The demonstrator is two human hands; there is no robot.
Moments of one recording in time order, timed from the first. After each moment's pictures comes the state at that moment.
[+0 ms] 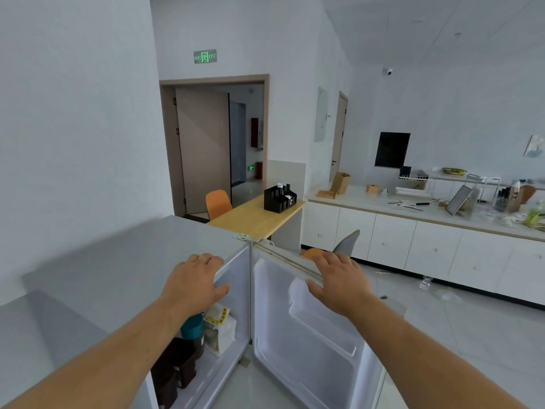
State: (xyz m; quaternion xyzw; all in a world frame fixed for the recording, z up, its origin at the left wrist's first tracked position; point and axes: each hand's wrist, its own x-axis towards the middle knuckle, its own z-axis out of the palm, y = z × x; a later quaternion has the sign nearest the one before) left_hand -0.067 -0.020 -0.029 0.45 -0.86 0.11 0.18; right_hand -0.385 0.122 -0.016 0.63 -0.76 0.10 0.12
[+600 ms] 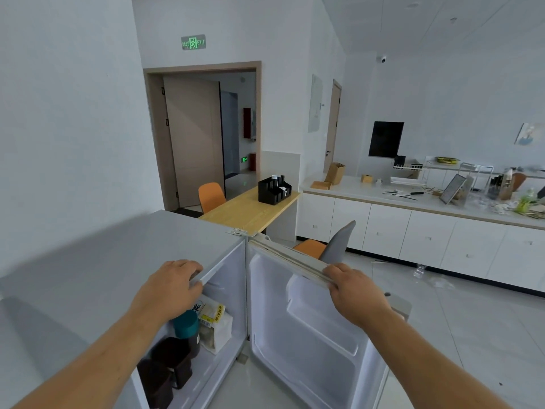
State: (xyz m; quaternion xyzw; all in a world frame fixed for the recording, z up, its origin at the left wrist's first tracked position) left_hand -0.041 -0.055 -0.055 0.47 -0.86 -0.01 0.21; right_hand -0.413 0.127 -0.055 0.61 -0.77 0.16 0.06
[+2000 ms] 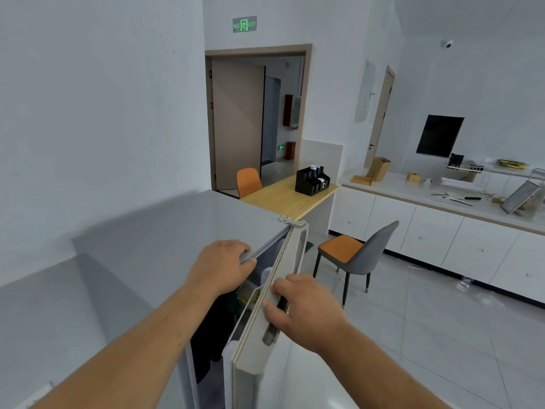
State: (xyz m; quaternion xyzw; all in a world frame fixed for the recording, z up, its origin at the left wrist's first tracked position) left_hand -0.038 -0.059 -0.050 0.50 -0.84 -0.04 0.20; right_hand -0.223 0.095 -0.048 0.77 -0.60 0.21 0.02
